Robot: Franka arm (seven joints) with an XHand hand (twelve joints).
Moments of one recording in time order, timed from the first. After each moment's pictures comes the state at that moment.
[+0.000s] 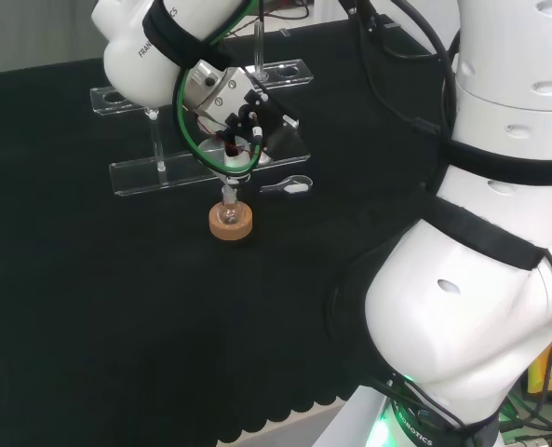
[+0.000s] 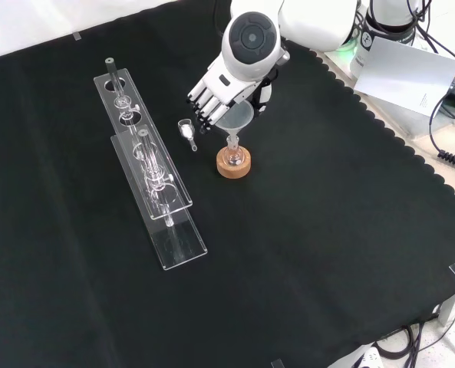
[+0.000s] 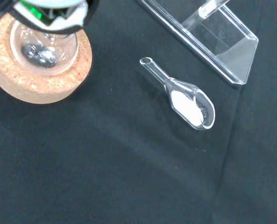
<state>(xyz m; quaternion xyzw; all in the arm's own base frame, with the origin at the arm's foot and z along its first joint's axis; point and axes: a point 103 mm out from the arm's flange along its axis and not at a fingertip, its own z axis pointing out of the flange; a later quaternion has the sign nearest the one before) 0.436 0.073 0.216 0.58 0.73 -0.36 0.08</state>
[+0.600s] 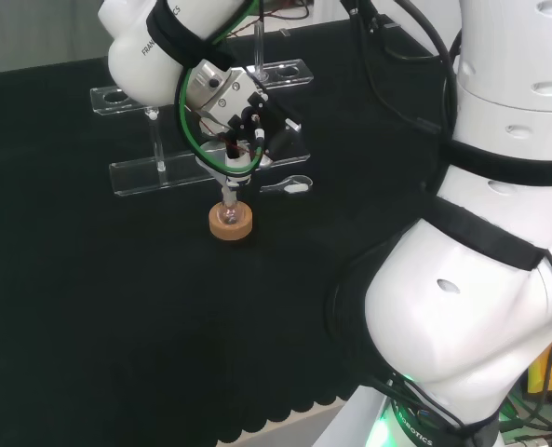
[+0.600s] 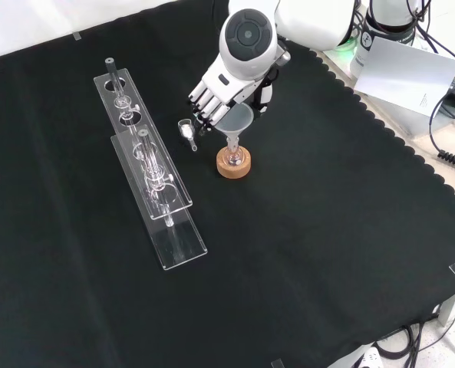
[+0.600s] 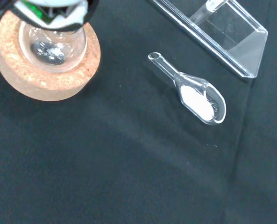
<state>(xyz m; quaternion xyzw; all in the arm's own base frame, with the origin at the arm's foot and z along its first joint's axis) 0.433 0.072 0.212 0.58 0.73 -0.35 0.06</state>
